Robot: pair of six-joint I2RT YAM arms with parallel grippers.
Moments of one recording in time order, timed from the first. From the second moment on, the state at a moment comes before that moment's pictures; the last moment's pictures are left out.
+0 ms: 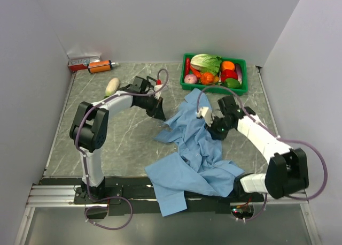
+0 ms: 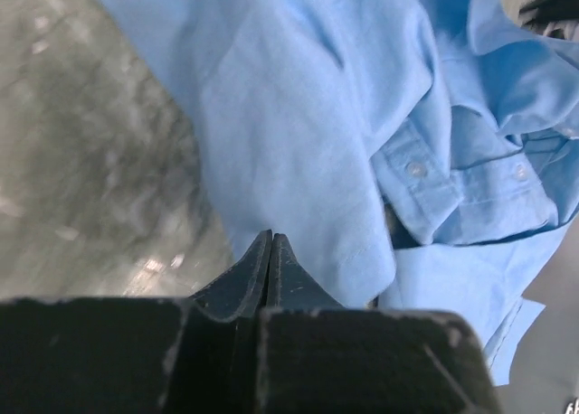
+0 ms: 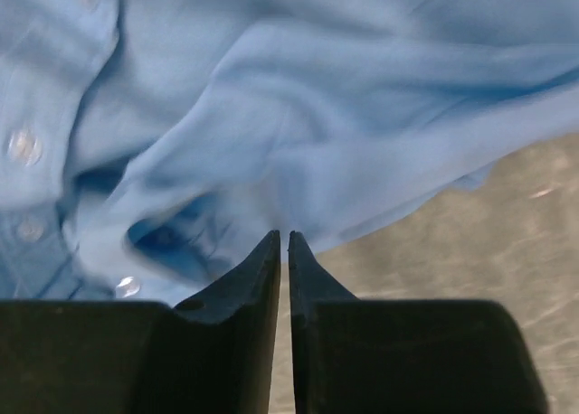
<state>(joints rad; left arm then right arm) -0.41 1.96 1.39 -0.44 0.85 0.13 0.29 1.30 0.93 -0.86 -0.35 -0.73</state>
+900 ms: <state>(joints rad) -0.29 1.98 1.30 -0.39 0.93 -0.10 0.34 1.34 1.07 -0.99 -0.43 -0.63</state>
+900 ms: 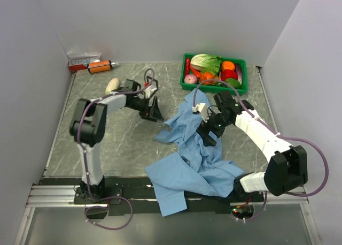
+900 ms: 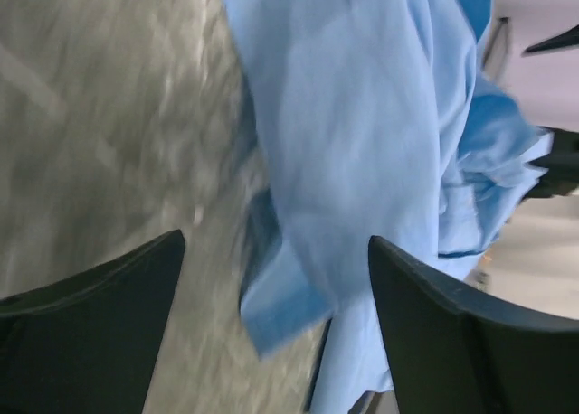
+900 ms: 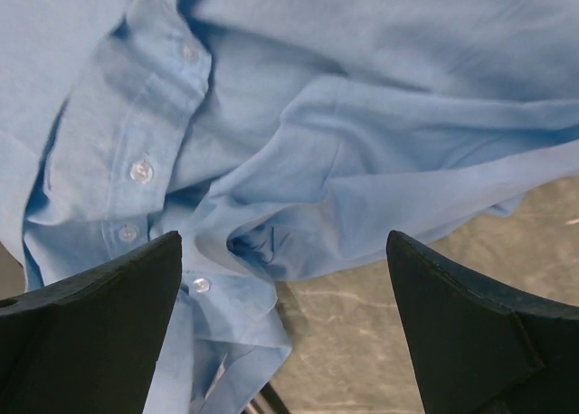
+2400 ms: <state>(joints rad) -0.52 1.47 0.98 -0.27 0.57 0.32 0.36 1.45 1.14 -1.05 -0.38 -0.58</state>
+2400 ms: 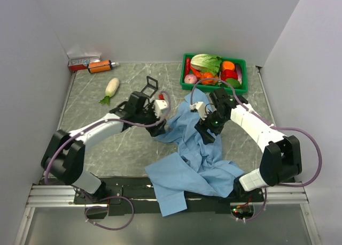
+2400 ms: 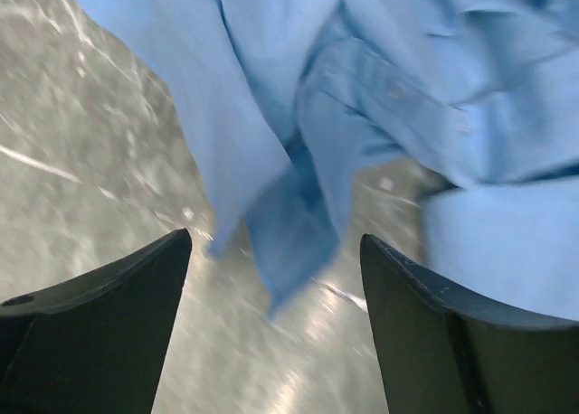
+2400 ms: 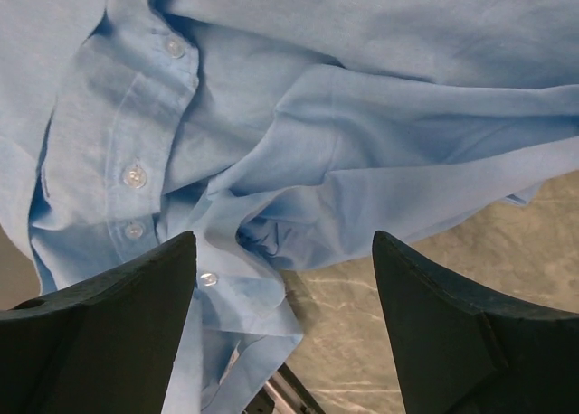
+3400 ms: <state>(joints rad) -0.25 0.84 0.91 -0.65 0.30 0.73 0.25 1.55 1.42 -1.08 -0.57 -0.62</state>
